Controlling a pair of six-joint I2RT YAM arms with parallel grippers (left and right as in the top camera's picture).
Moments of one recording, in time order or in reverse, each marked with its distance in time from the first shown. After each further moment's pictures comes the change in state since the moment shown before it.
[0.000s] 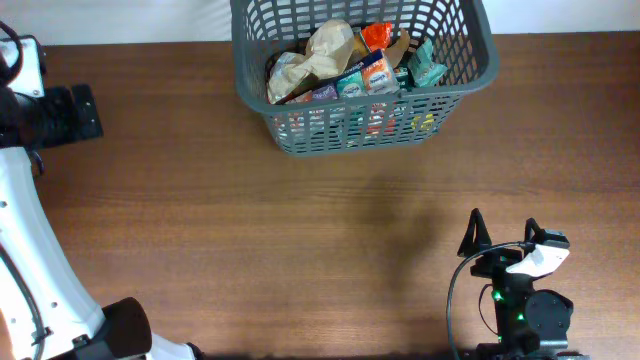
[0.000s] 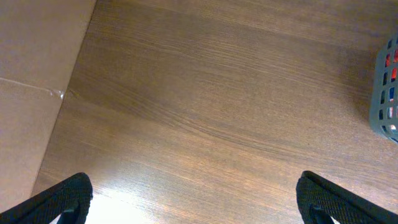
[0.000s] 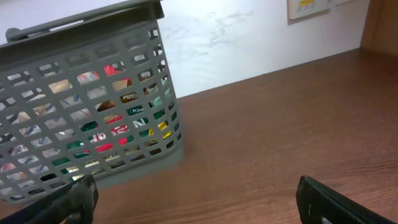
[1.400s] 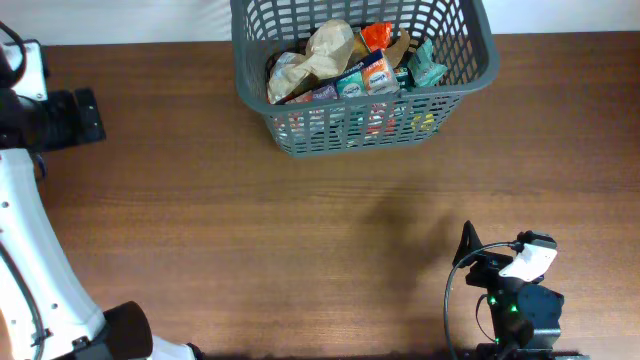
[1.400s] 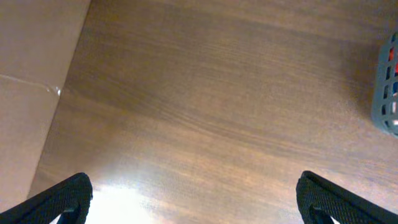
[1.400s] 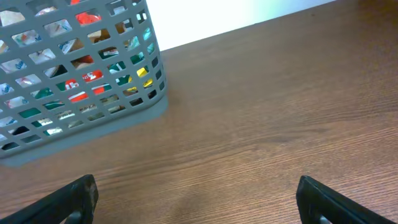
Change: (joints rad) left arm -0.003 -0.017 -0.049 0.014 -0.003 0.000; right arm 0.001 -0.002 -0.002 -0.188 0.003 0.000
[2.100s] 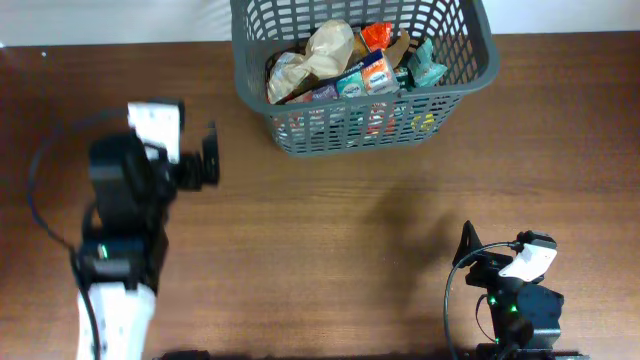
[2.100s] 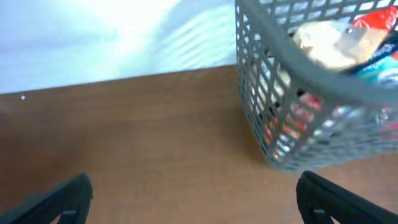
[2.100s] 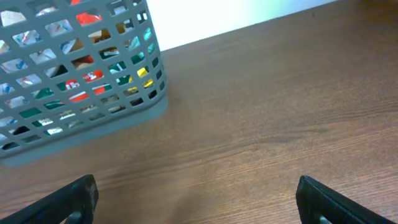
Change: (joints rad) left arm -0.328 -0.645 -1.252 1.153 0.154 -0.001; right arm 0.002 0.000 0.000 0.000 0.001 -0.001
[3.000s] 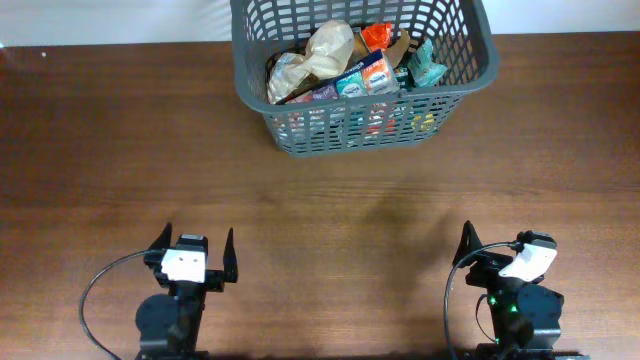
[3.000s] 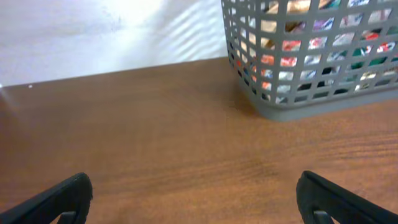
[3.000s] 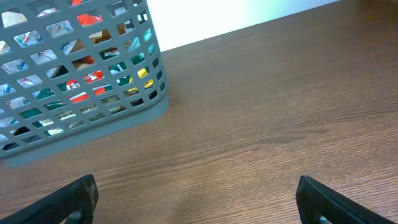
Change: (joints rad) left arm 0.000 -0.999 -0.901 0.168 0.002 -0.002; right arm 0.000 -0.002 0.000 0.001 0.000 0.001
